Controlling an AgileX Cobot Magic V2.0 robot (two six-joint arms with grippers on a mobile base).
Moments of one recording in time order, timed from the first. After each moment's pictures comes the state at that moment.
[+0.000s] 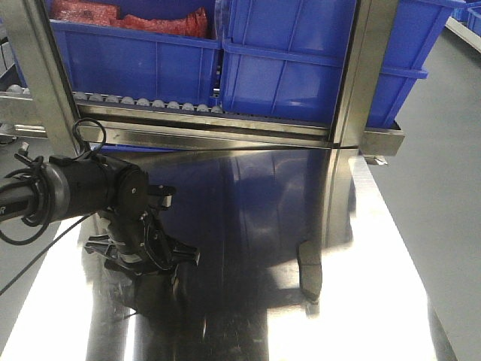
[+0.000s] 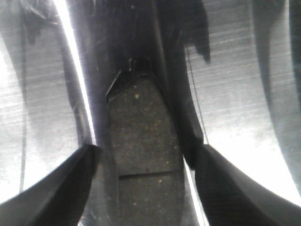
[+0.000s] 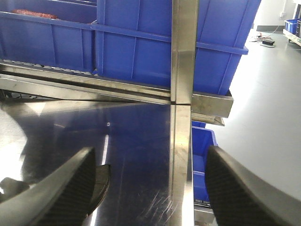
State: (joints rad) left arm -0.45 1.94 -1.28 -0.02 0.88 -0.30; right arm 0.14 0.16 -0.40 0.01 0.51 0.01
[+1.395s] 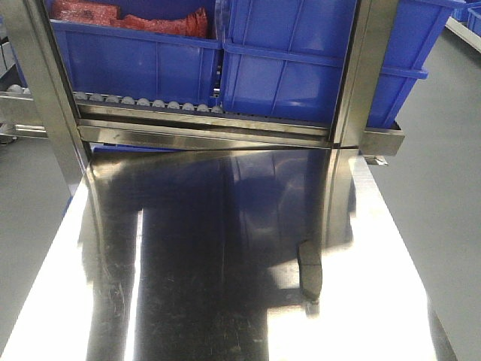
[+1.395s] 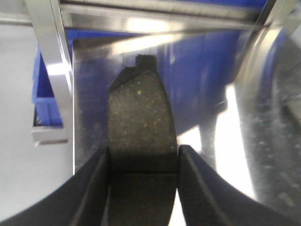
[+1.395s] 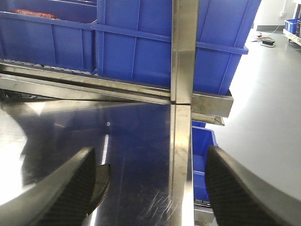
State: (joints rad) left arm -0.45 0.50 -0.62 0.30 0.74 -0.46; right arm 0.14 0.16 -0.40 0.01 0.51 0.01
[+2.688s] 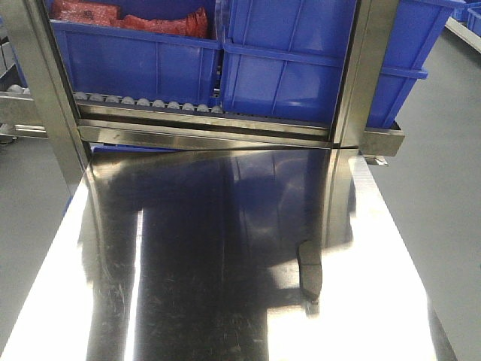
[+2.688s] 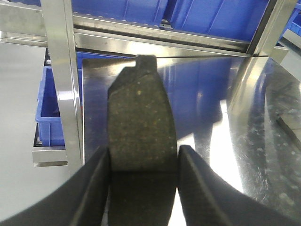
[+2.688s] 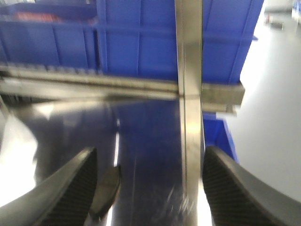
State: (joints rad) left arm -0.45 0.21 -0.50 0.32 0.78 -0.45; right arm 0.14 0.35 -0.43 0.05 0.42 0.05
